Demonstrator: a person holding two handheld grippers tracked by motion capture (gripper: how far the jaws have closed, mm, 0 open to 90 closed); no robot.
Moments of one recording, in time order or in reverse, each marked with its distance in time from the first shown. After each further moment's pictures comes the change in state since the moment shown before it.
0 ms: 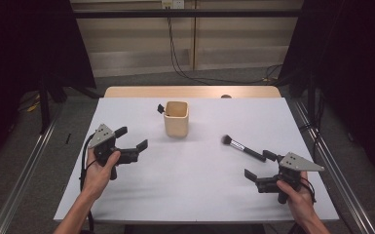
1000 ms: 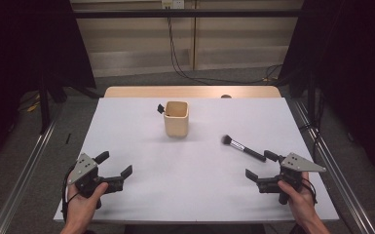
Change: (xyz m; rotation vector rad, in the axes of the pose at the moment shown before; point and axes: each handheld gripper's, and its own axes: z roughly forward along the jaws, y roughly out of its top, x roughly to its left) left arm -0.019 -0.045 -0.067 0.016 0.095 -0.002; right arm -0.001 -0.001 -0.003 -0.005 -0.010 0.008
